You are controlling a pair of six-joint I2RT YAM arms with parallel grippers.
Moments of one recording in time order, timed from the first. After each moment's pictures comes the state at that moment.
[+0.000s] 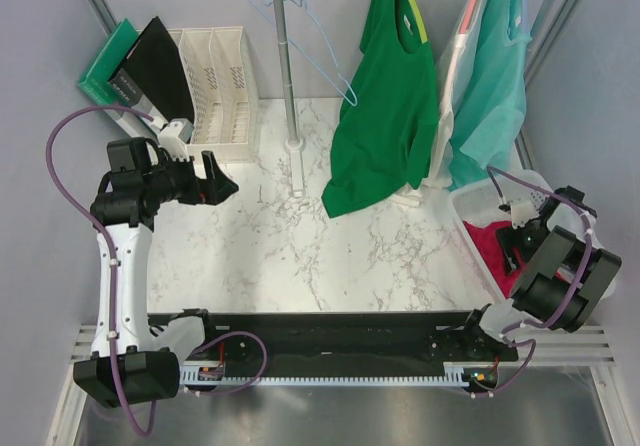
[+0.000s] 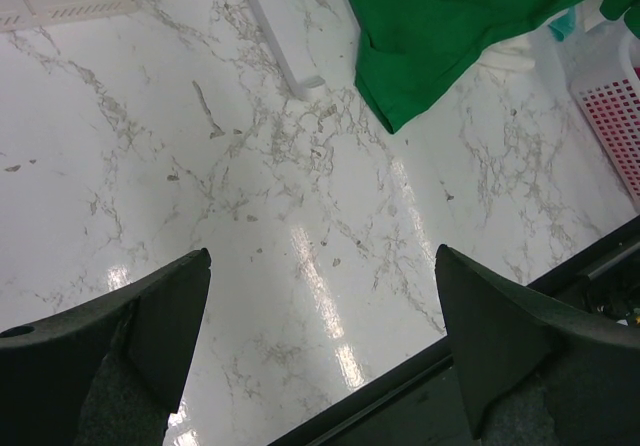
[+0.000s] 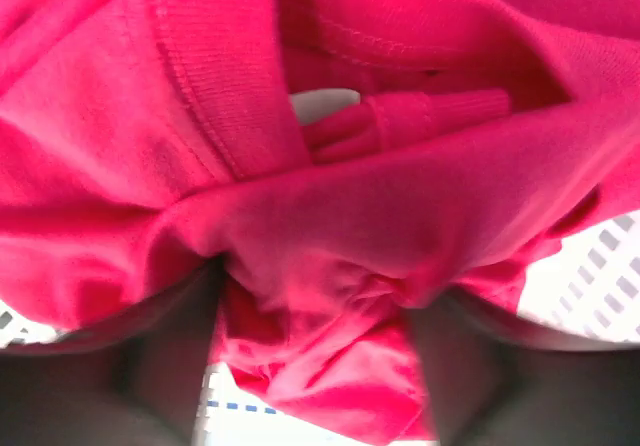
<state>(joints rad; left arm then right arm) 0.16 1.05 1.21 -0.86 0.63 0.05 -0.64 1.50 0.88 -0.85 -0.12 -0.89</state>
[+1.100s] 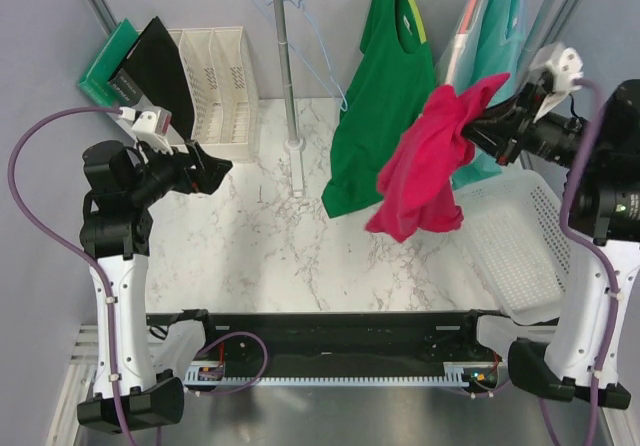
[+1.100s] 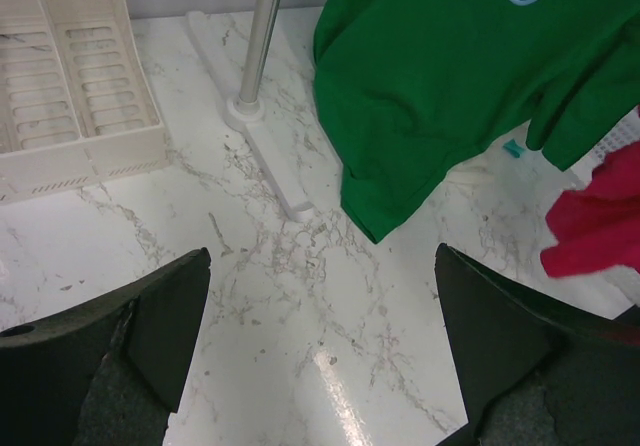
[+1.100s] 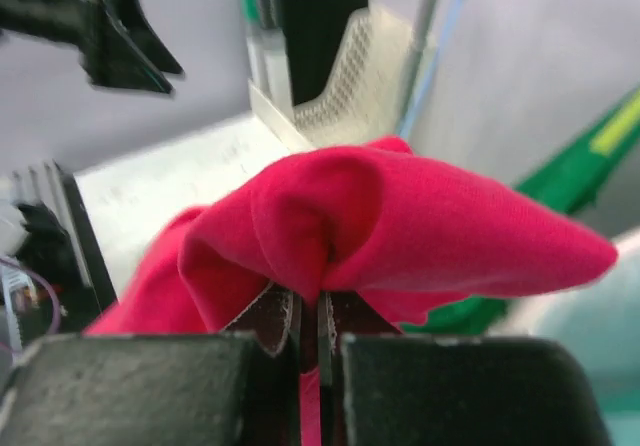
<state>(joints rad) 0.16 0.90 1.23 -0.62 0.64 -0.10 -0.14 1.16 1.91 -0.93 -1.08 -0.27</state>
